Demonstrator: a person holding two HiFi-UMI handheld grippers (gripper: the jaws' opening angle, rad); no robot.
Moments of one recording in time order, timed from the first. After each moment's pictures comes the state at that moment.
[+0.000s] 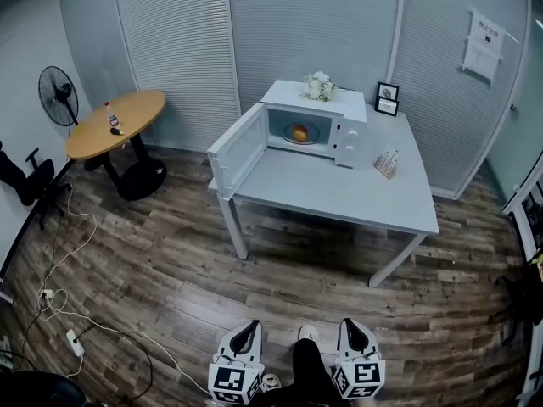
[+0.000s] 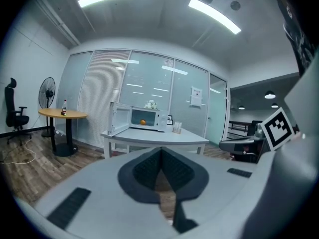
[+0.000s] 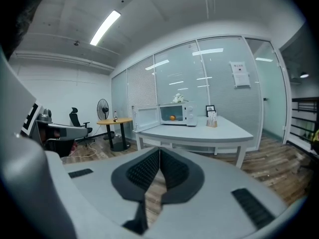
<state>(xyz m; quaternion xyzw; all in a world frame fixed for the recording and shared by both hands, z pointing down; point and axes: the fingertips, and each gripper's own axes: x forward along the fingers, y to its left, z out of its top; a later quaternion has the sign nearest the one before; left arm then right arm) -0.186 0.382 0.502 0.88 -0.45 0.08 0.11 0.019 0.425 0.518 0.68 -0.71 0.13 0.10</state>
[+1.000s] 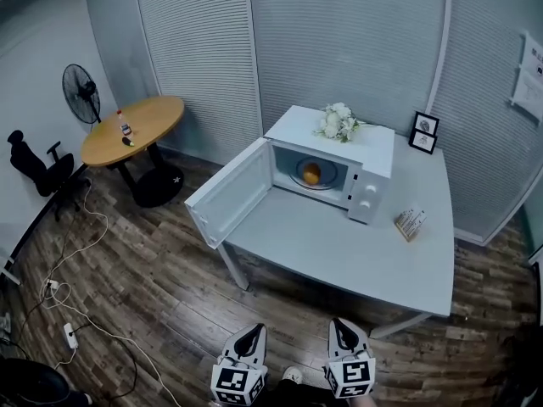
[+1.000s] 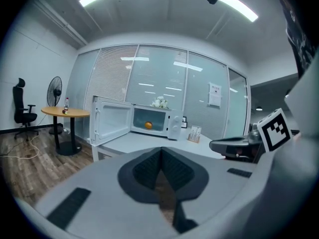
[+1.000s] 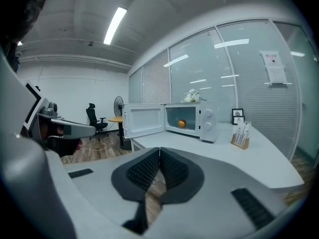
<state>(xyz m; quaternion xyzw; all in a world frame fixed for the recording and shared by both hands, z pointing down) -0.058 0.183 0.500 0.84 -0.52 0.07 0.13 0.111 0.177 0.512 0.58 -0.80 0.09 0.13</state>
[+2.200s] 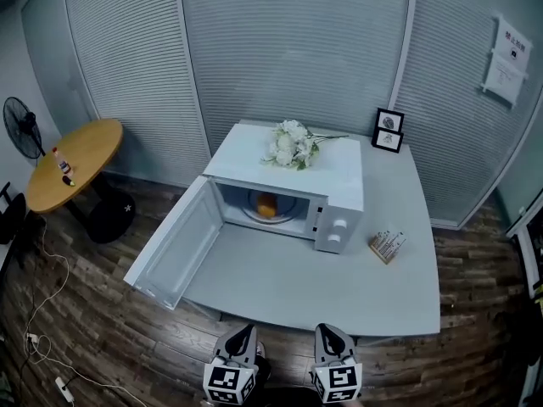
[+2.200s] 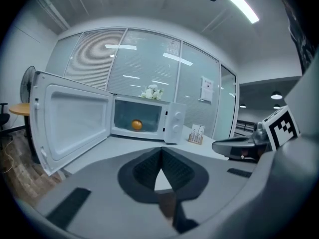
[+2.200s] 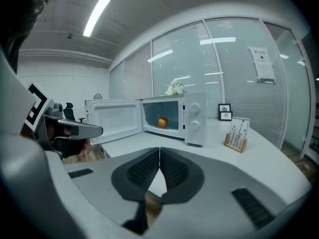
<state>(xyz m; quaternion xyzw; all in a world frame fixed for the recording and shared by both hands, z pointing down) 0.001 -0.001 0.521 0.89 -0.43 0.10 0.13 0.156 0.040 0.529 0.66 -0.73 0.13 0.13</state>
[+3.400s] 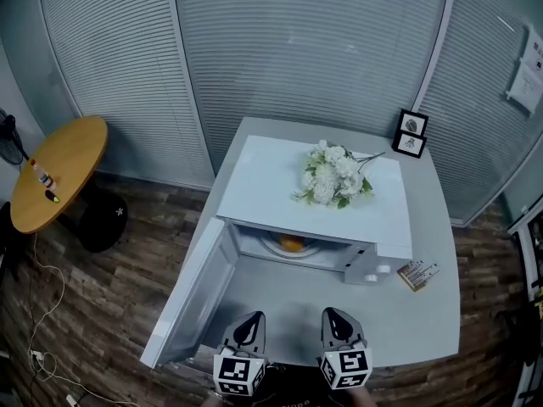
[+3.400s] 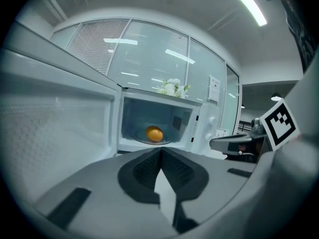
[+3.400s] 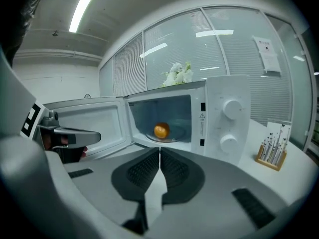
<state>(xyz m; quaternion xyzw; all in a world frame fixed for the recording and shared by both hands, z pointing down) -0.018 -0.192 0.528 0.89 -0.41 0.11 0.14 0.135 -0.153 0.532 0.67 -0.71 0.16 0.12</state>
